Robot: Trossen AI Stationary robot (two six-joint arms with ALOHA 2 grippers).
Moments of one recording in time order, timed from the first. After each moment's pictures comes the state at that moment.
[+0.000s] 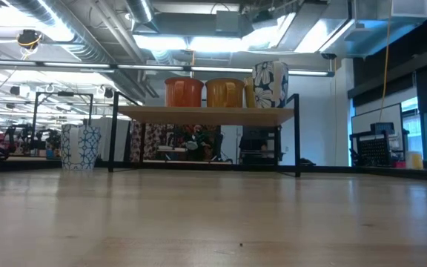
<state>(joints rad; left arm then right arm) -1.22 1.59 1.19 -1.03 -0.21 -2.12 0.63 1.91 2.09 -1.47 0.84 1.06</state>
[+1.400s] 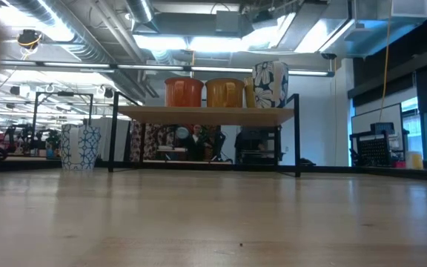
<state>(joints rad) -1.07 1.61 1.22 -1.10 -0.43 -1.87 0.61 1.86 2.09 -1.48 0.88 1.00</state>
